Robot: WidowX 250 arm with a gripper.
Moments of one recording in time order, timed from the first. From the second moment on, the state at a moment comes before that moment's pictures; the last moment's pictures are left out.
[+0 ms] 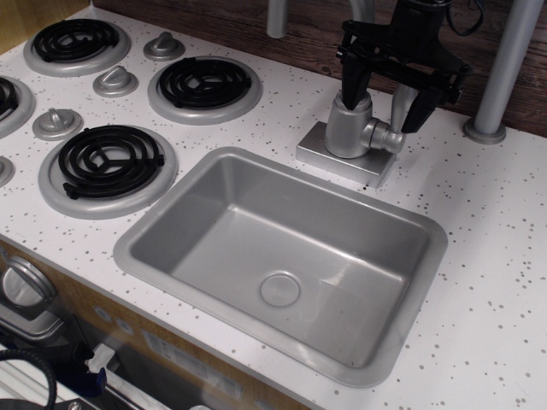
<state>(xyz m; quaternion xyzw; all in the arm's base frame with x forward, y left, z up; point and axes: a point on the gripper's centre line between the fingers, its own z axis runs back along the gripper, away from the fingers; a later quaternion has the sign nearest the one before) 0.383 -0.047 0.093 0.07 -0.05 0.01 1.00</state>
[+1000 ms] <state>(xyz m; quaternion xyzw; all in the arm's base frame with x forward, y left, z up) 0.406 -0.060 0.087 0.08 -0.11 -0.03 0.99</state>
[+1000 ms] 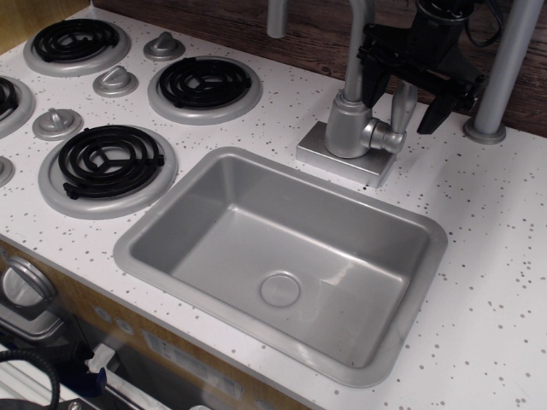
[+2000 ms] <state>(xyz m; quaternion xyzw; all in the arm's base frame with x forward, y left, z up) 0.423 -0.057 0.098 0.07 -0.15 -0.03 0.99</state>
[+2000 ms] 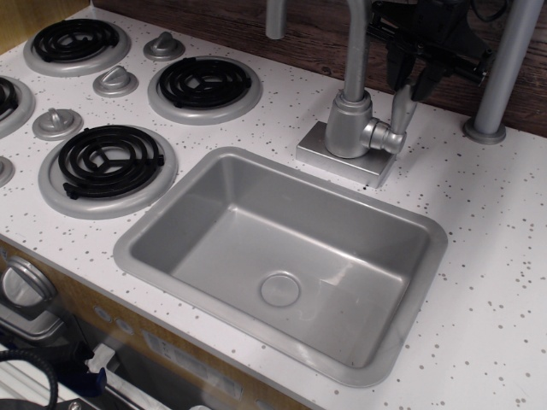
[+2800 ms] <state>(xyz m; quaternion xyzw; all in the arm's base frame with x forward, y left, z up) 0.387 -0.060 0.084 0.05 -0.09 0.01 0.99</state>
